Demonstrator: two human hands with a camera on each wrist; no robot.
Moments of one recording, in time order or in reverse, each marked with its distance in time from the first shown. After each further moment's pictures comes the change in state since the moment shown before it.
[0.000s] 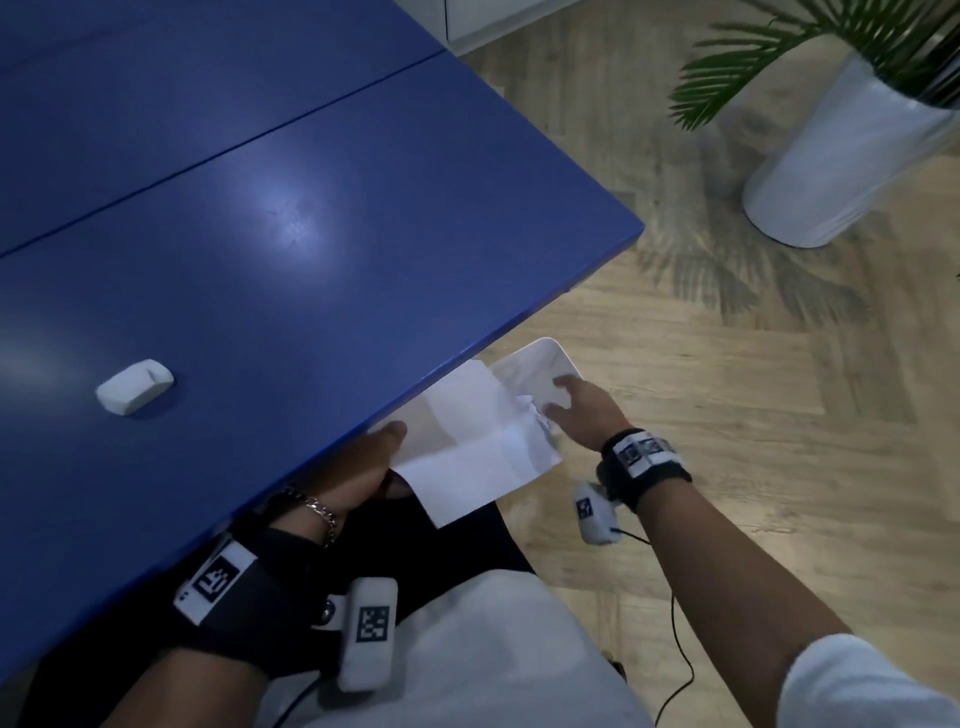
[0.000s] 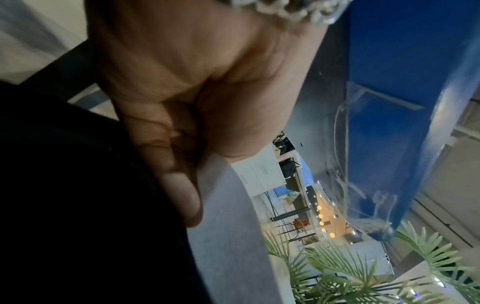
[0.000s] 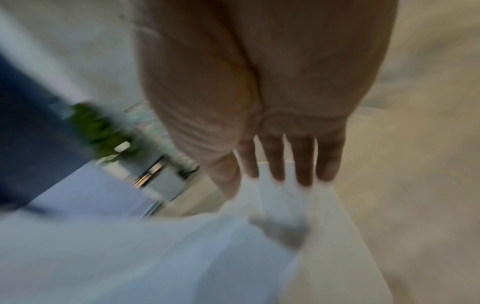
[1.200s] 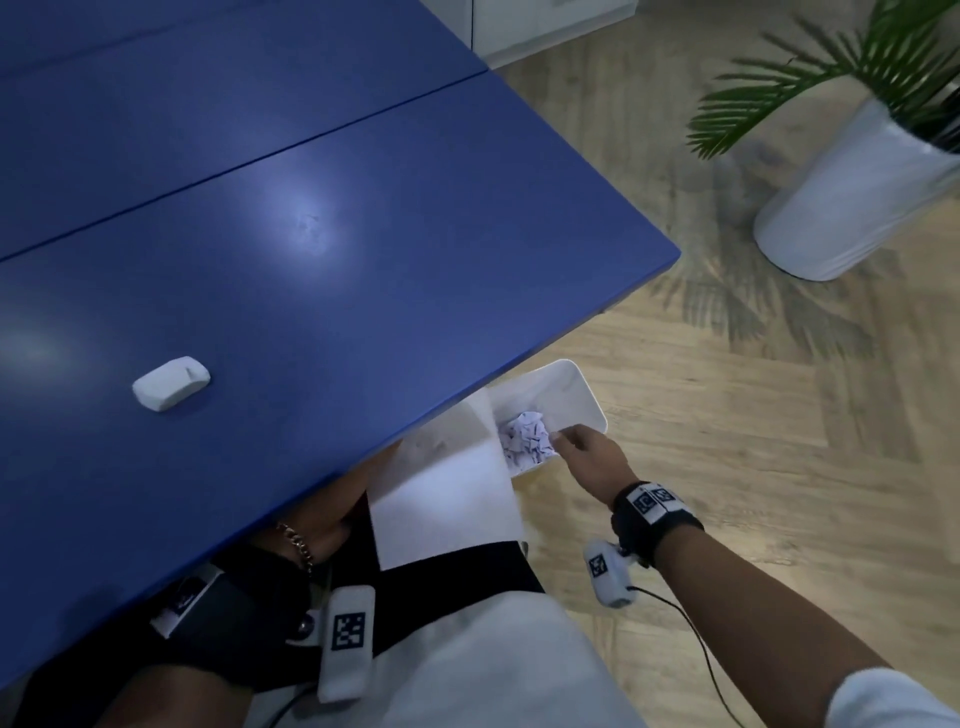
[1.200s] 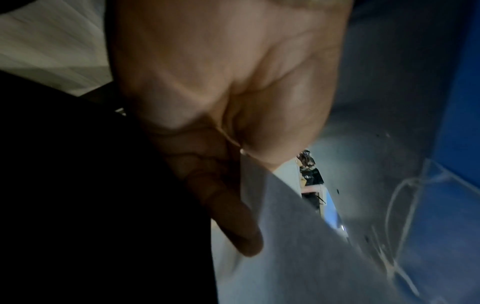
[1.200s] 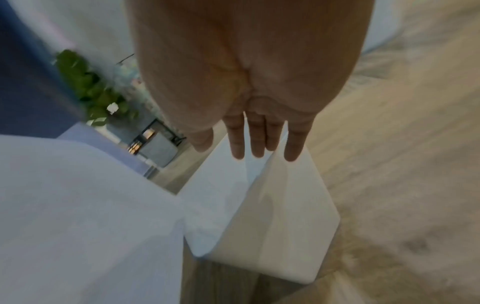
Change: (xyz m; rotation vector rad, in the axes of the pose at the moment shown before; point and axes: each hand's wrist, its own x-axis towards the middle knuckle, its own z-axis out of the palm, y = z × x) left_hand 0.038 -0.054 -0.031 -0.359 -0.176 -0.025; right_hand -0.006 0.031 0.043 0.126 0.107 0.041
